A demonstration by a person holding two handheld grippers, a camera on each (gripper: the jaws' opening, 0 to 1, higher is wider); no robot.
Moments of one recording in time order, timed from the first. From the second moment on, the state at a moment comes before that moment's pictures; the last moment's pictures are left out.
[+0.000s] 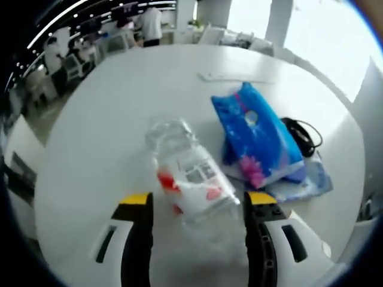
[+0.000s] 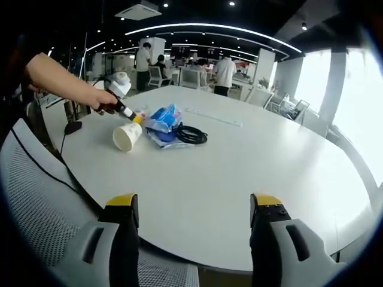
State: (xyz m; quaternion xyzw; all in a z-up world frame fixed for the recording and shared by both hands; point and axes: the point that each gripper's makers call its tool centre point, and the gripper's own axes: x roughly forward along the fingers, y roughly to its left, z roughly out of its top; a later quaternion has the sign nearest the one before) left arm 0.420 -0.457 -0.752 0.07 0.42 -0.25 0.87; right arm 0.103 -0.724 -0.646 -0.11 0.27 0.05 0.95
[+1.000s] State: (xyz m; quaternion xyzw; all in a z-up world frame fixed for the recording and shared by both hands) left arm 0.436 -0.456 -0.752 0.09 0.43 -0.24 0.87; right arm 0.103 -0.726 -0.646 -0.11 0.28 0.05 0.95
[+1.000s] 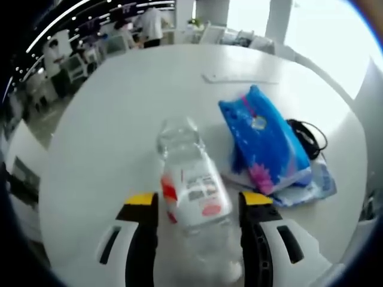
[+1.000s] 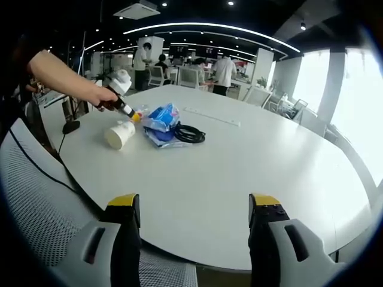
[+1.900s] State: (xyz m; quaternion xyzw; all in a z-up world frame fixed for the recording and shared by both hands) left arm 0.440 -0.454 -0.763 0.12 0.43 -0.23 0.86; right arm 0.103 -0.728 -0.648 -0.11 0.28 0.04 0.95
